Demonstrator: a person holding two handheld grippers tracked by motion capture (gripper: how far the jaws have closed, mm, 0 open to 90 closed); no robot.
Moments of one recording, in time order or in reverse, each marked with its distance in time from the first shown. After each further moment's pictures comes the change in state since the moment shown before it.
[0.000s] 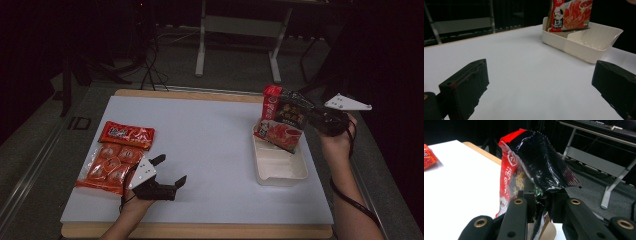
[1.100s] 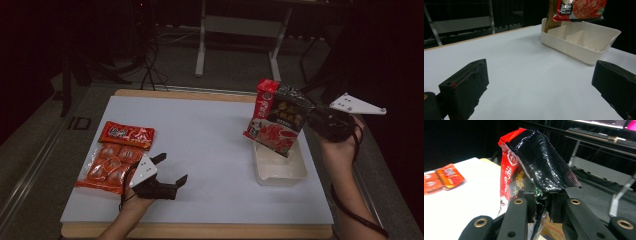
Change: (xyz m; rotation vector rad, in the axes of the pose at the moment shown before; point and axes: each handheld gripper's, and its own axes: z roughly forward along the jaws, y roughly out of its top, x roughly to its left) left arm -0.004 0.009 -0.001 0.018 -0.006 0.017; right arm 0.053 0.045 -0.042 -0.067 0.022 0.031
